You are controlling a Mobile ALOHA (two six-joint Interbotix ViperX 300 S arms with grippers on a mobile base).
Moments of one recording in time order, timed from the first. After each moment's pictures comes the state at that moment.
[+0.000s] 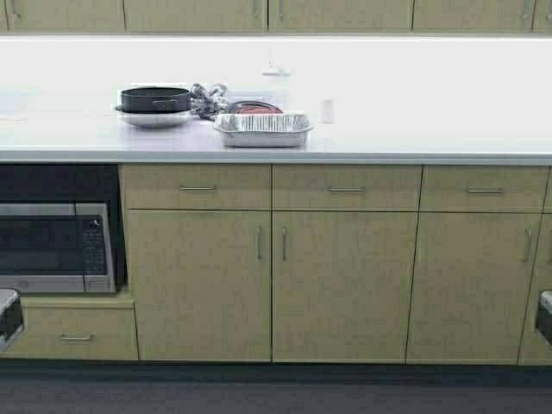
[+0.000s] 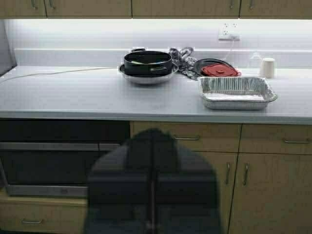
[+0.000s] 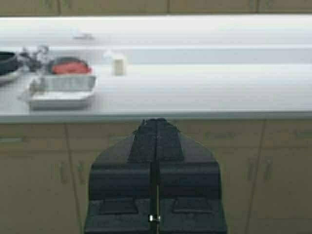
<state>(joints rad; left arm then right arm) 0.00 -0.96 1.17 0.00 -0.29 0.00 0.00 -0.96 1.17 0.00 -0.29 0.00</state>
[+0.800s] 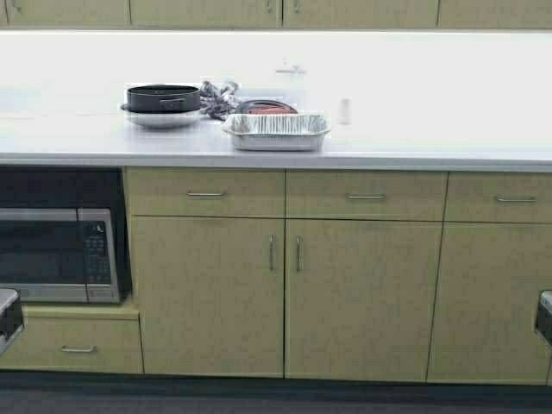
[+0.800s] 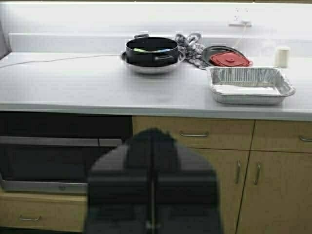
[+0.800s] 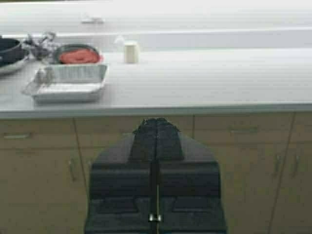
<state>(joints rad) -0.01 -0.94 1.19 0.01 -0.29 -0.01 0.00 -0.95 1.19 0.00 -0.27 0.03</state>
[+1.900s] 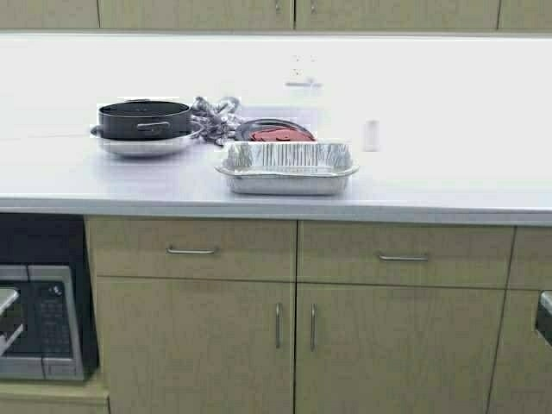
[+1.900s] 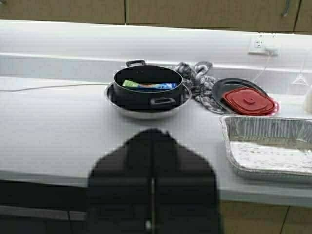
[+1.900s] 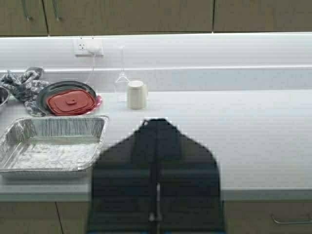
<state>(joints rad) -0.01 -0.92 1.19 0.02 -0.32 -0.06 0.00 -1.00 1.21 -0.01 -0.27 0.03</state>
